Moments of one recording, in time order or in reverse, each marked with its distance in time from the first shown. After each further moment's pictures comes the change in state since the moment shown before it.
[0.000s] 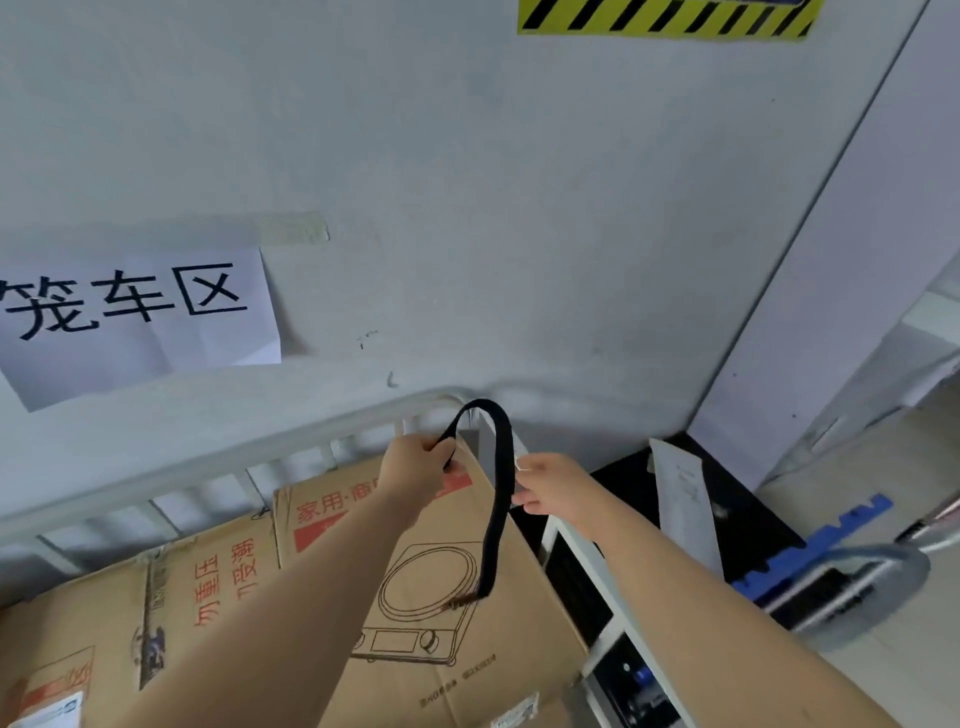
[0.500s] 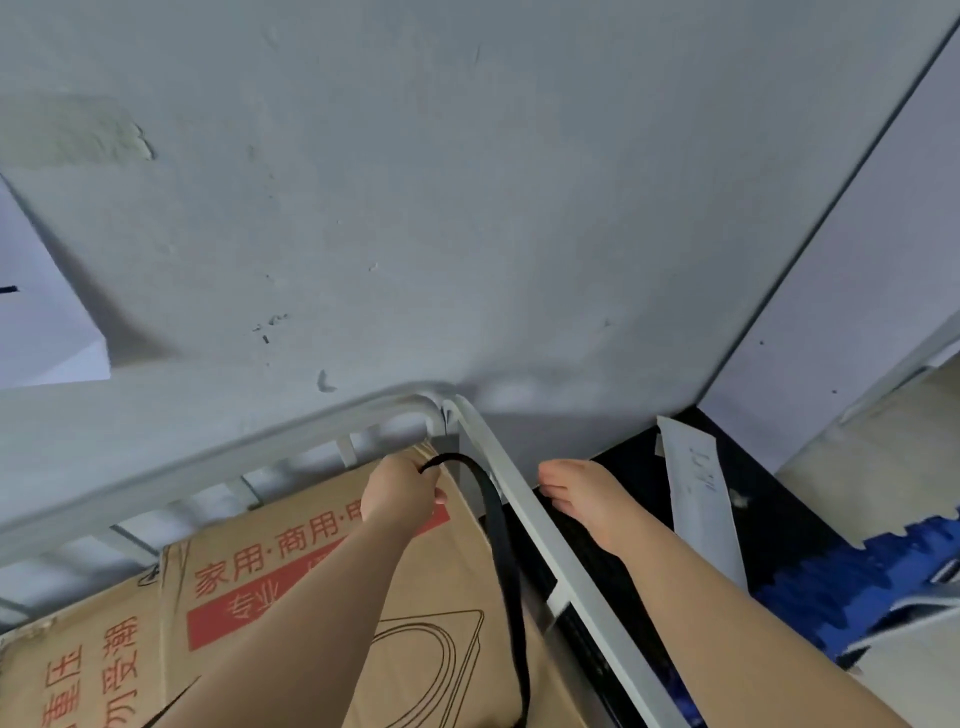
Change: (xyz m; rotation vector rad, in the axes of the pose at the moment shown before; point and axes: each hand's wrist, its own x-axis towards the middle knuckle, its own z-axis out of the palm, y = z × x) left_hand 0.189 -0.078 0.080 0.450 -0.020 -0.081; right_hand 0.186 0.078 -0.047 0.216 0.133 0.177
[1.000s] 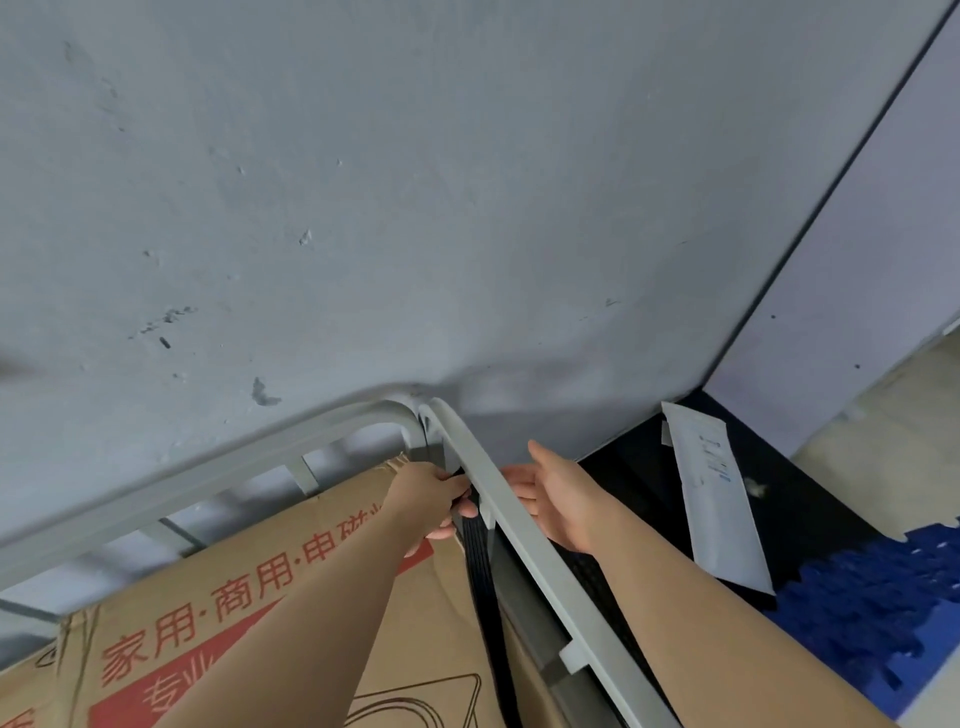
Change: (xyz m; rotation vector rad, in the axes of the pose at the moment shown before) left_hand 0.074 0.006 0.063 -0.388 -0.340 -0.182; right_hand 0.085 0.011 0.018 0.356 -0.267 0.144
